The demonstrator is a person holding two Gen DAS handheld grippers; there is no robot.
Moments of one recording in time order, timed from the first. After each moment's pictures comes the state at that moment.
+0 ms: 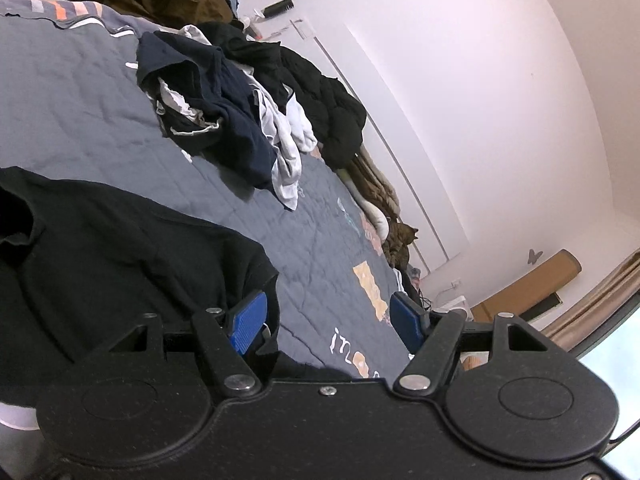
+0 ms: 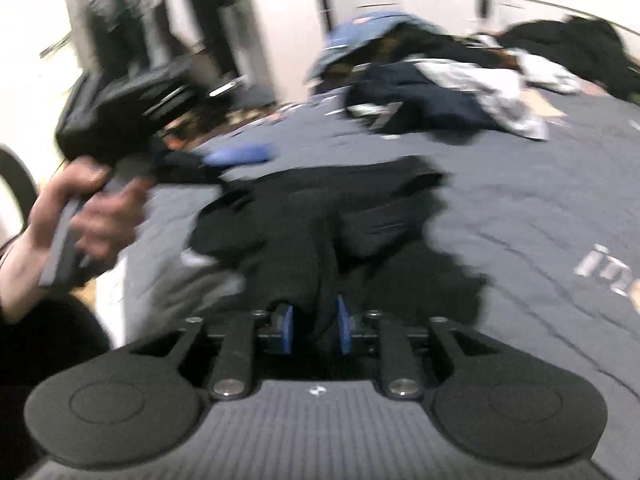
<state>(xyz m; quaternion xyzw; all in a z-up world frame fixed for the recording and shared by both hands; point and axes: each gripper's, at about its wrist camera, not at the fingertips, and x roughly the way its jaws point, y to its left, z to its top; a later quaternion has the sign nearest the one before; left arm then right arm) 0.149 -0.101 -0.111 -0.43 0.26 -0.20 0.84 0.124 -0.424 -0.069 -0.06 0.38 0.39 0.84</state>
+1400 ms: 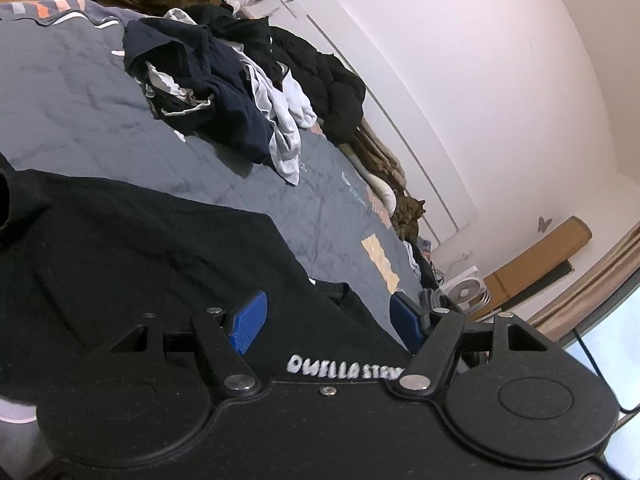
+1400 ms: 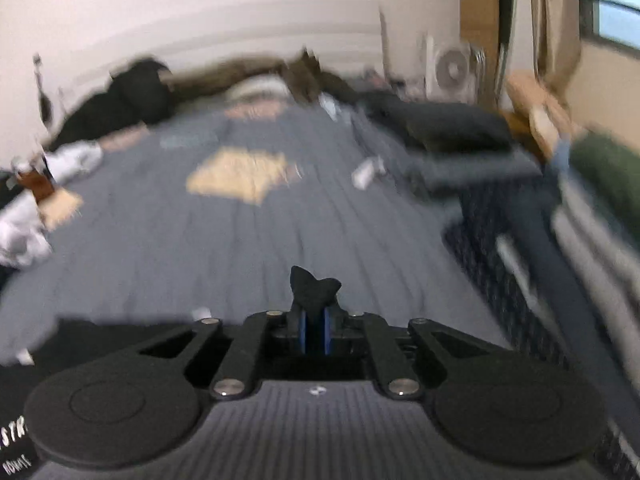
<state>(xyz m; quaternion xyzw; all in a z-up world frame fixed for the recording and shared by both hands) 0.152 -0.124 -0.115 -0.38 0.29 -0.21 0.85 0.182 -0.716 -0.084 0.10 0.33 -0.19 0.92</state>
